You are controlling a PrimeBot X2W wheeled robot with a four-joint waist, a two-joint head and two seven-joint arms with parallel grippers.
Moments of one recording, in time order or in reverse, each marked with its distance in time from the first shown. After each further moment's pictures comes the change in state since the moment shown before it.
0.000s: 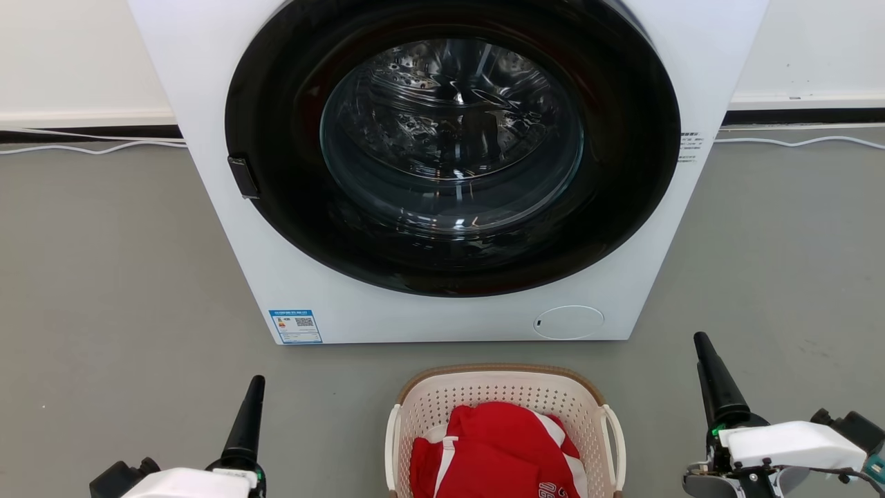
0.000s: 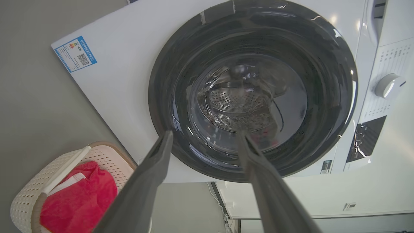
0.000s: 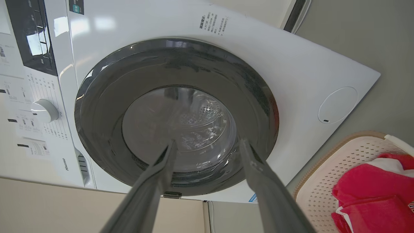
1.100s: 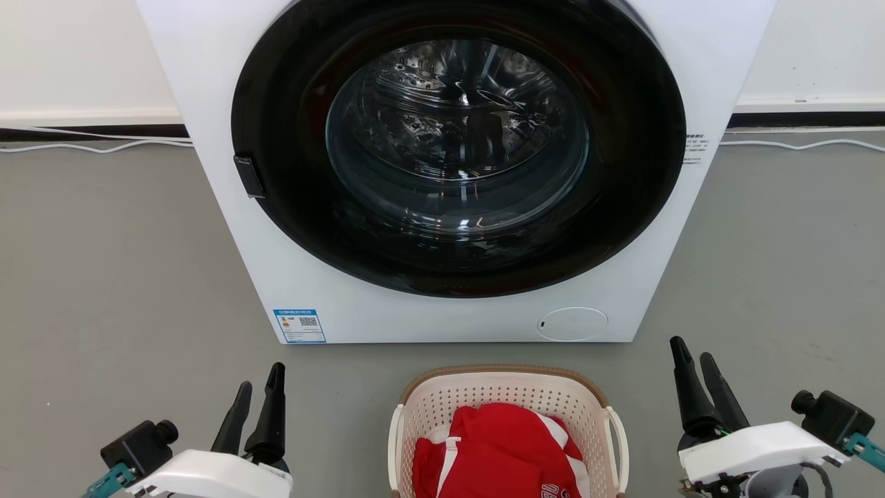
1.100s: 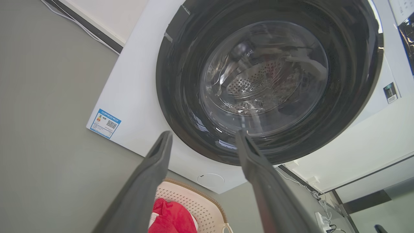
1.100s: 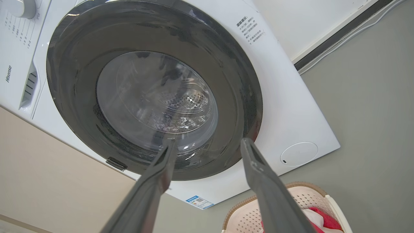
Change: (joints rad) left arm -0.018 0.012 -0.031 -0.024 0.581 0.000 -0.096; right arm -0.001 -0.019 0.049 0.017 -0.523 0.001 -0.098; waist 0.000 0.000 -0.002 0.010
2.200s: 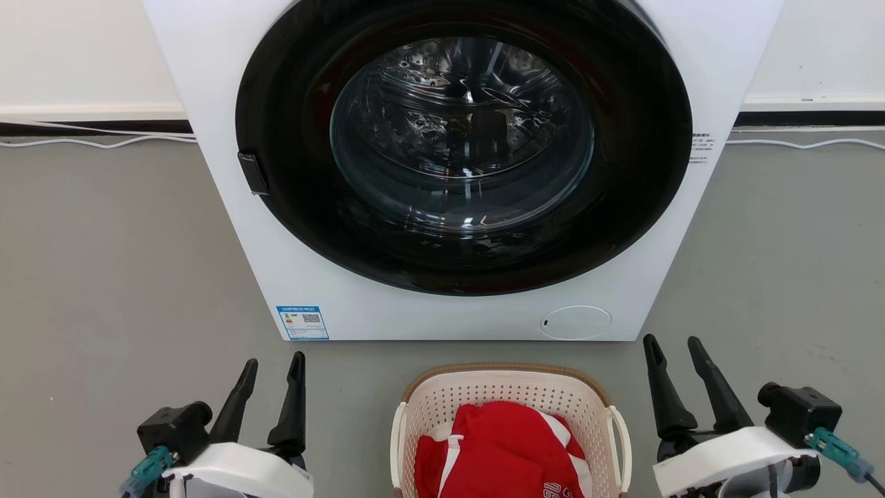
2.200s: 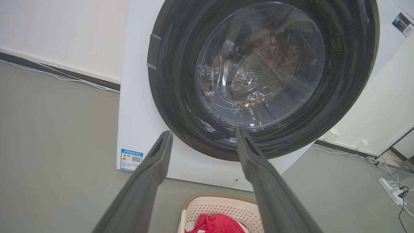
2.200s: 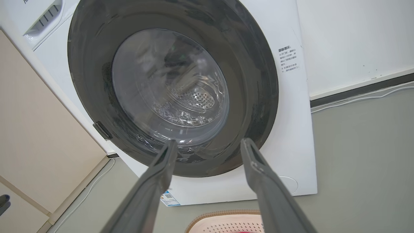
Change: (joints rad) left arm -0.021 -0.007 -0.019 -0.003 0.370 -0.001 -0.088; right arm -0.003 -0.010 0.048 -0.014 -0.353 0.000 -0.091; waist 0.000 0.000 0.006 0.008
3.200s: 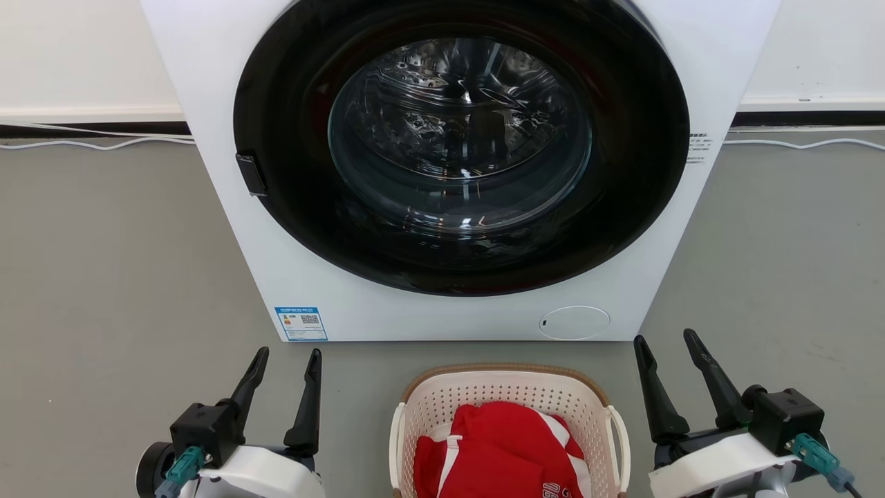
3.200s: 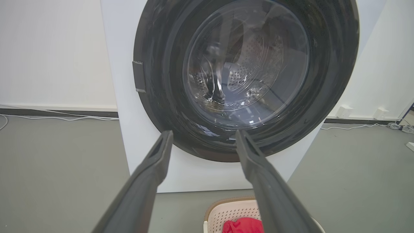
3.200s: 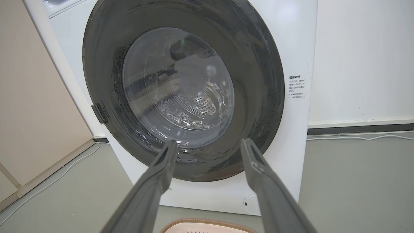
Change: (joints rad) left arm -0.002 0.002 -0.023 -0.017 0.241 0.000 -0.069; right arm -0.001 -0.017 0.017 -0.005 -0.214 0.000 -0.062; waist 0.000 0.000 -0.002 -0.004
